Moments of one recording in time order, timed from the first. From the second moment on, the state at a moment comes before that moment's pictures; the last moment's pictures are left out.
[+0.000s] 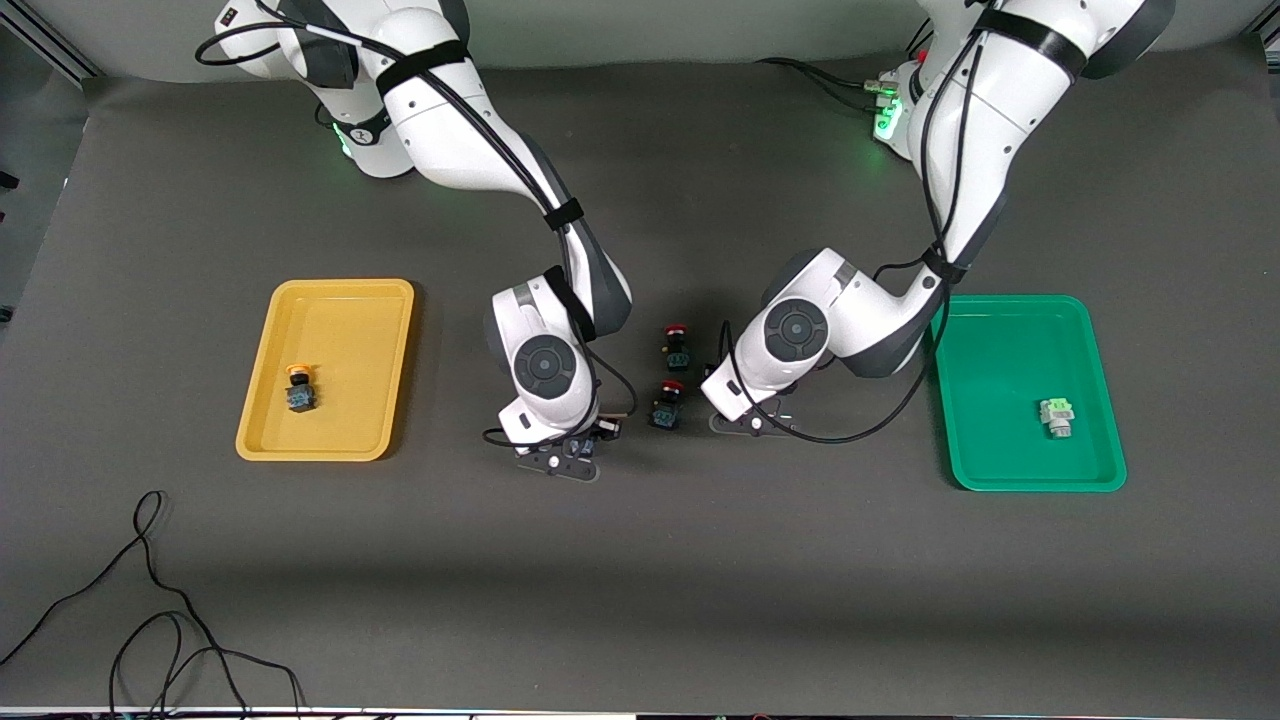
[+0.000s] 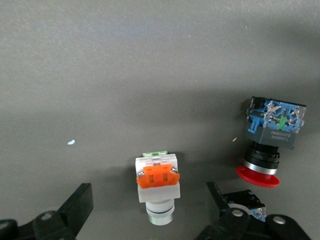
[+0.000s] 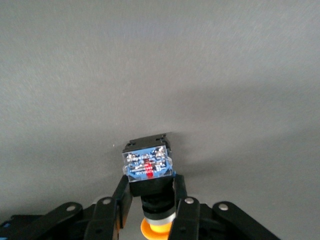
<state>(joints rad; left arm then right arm) -0.19 0.69 -0.46 -1.74 0.19 2.32 -0.63 0.92 0.91 -0.47 -1.37 0.42 2.14 0.63</state>
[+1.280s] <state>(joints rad) -0.26 0.63 -0.34 -1.70 0.20 2.24 -0.65 0.91 0.24 -0.91 -2.11 0.22 2.16 -0.28</state>
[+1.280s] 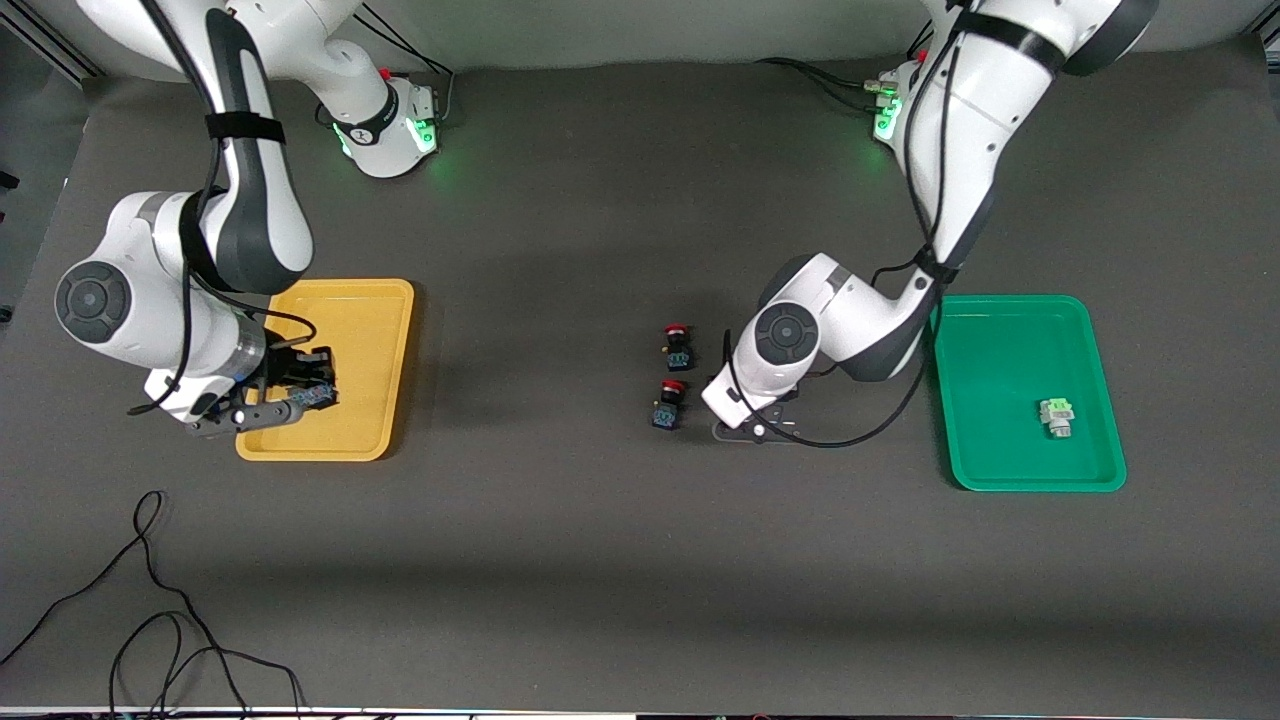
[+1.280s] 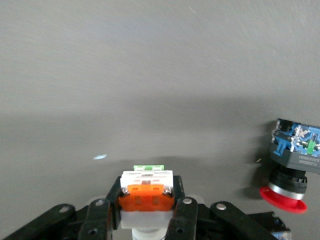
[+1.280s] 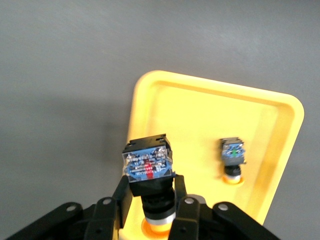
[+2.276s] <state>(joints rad) 0.28 0.28 -0.32 -1.76 0.20 1.87 0.01 0.91 0.45 -0.89 -2.25 0.58 2.32 -0.60</state>
